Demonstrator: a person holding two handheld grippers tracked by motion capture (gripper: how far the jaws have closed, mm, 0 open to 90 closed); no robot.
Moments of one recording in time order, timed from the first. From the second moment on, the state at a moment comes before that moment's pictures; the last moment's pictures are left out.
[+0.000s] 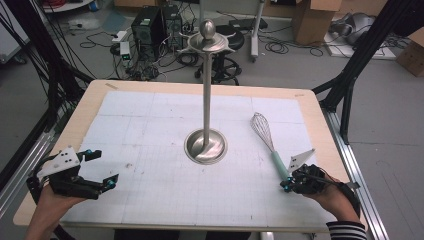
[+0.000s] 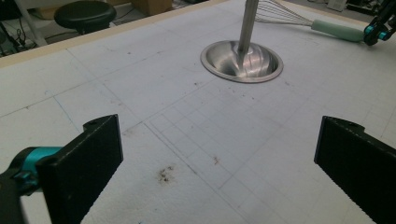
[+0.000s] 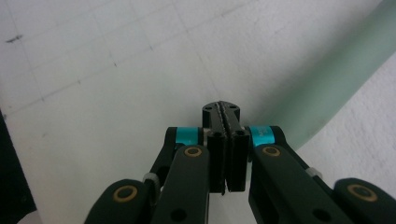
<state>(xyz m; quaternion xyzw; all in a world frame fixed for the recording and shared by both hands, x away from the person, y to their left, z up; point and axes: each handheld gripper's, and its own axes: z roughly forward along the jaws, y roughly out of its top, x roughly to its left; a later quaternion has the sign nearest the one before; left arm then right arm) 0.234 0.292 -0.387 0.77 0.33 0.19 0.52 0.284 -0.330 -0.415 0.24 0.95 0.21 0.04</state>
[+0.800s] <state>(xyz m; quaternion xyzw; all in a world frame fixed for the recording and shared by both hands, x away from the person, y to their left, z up) 0.234 0.293 -0.387 0.77 0.33 0.19 0.52 0.289 -0.323 -0.397 0.23 0.94 0.24 0.05</state>
